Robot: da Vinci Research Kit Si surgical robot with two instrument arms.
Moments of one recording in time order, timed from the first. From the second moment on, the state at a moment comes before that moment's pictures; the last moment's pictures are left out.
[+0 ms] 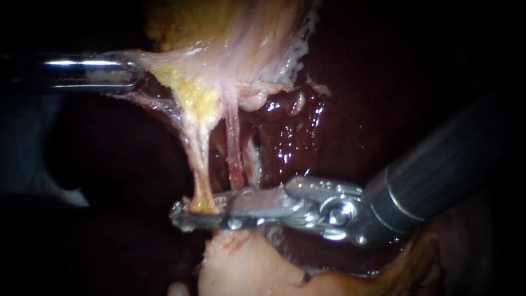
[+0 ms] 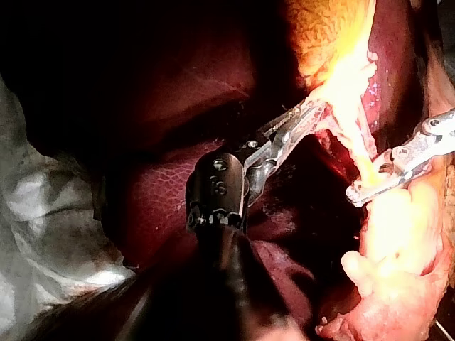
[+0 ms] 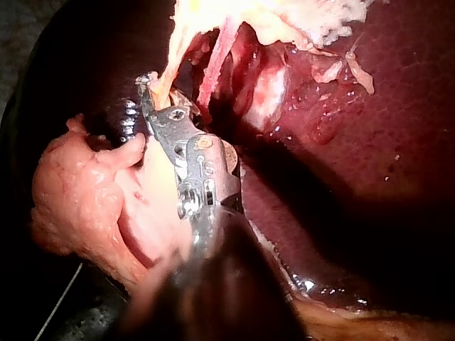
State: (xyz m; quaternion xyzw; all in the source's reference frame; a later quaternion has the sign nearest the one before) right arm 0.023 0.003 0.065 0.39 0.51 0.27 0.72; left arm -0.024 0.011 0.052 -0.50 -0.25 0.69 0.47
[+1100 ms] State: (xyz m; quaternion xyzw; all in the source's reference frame) right arm 0.009 0.008 0.061 0.18 0.57 0.10 0.80; left arm -0.024 0.011 0.052 -0.50 -0.25 0.69 0.47
